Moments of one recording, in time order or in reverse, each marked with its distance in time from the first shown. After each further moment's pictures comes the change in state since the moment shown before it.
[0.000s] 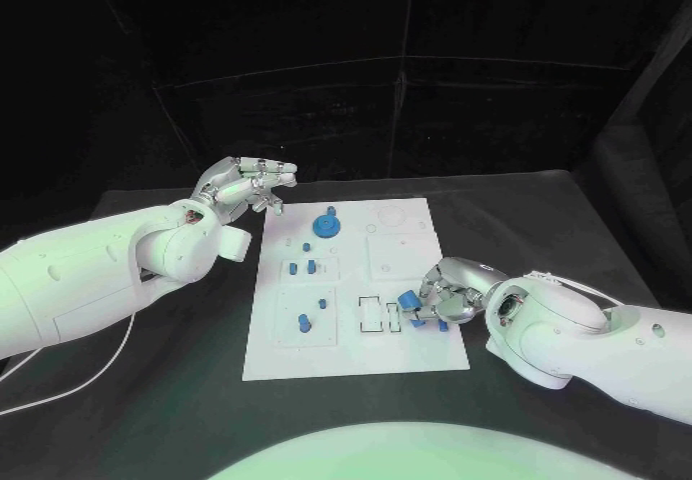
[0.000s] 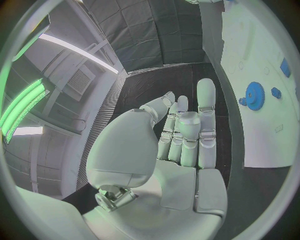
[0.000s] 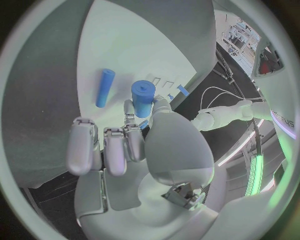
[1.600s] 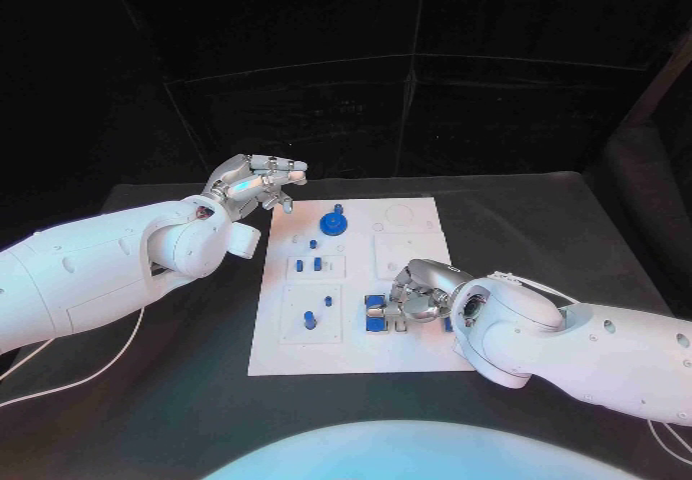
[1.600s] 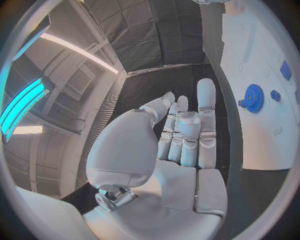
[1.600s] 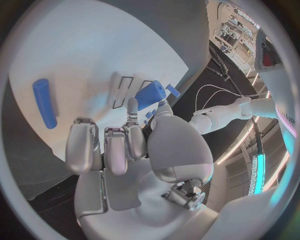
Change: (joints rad) left arm 0.000 0.004 -0.001 0.002 0.000 0.006 -0.006; left_hand -0.004 0.004 -0.003 0.003 0.000 -0.004 -0.004 0.000 0.000 -0.007 0.000 0.004 0.001 -0.004 0.004 0.000 -0.003 0.000 0.000 0.000 -0.005 -0.001; right arm 0.001 0.159 0.001 -0.044 0.028 -0.003 -0.061; right_hand -0.157 0.002 -0.101 0.016 -0.230 0.020 -0.031 0.047 0.139 -0.008 -0.022 -0.067 0.000 -0.004 -0.018 -0.009 0.000 0.000 0.000 -0.015 -0.019 -0.034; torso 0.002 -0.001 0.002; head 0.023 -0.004
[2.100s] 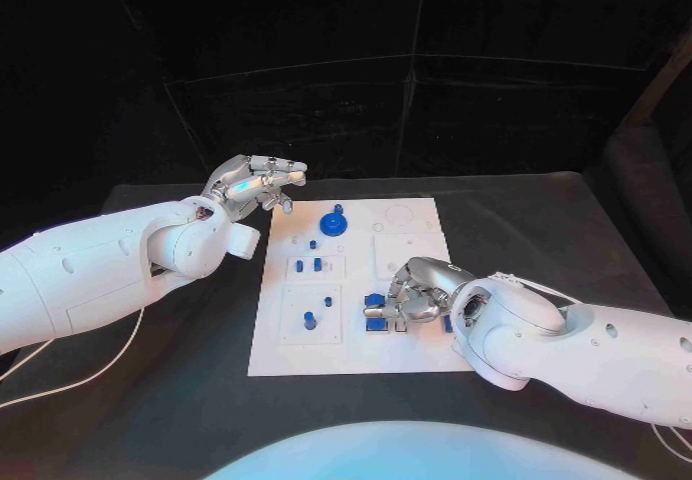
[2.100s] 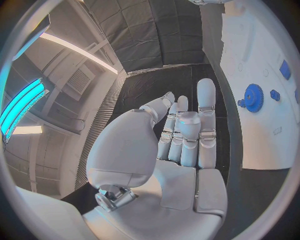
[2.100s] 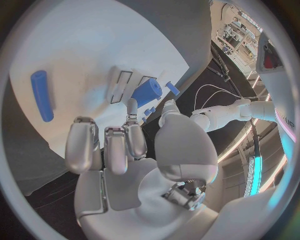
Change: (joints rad) left arm 0.000 0.000 0.000 -0.001 0.000 0.000 -0.001; left_hand 0.000 0.000 -0.003 0.003 0.000 0.000 0.000 0.000 0.000 0.000 0.000 0.000 0.000 0.000 0.000 0.000 0.000 0.000 0.000 0.000 0.000 0.000; right arm 0.000 -0.005 0.000 0.015 -0.039 -0.024 -0.005; right_hand -0.070 -0.079 0.101 -0.001 -0.107 -0.024 0.006 -0.015 0.028 -0.009 0.002 -0.014 0.000 0.000 0.000 -0.006 0.000 0.000 0.000 0.000 -0.014 -0.001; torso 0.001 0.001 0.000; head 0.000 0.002
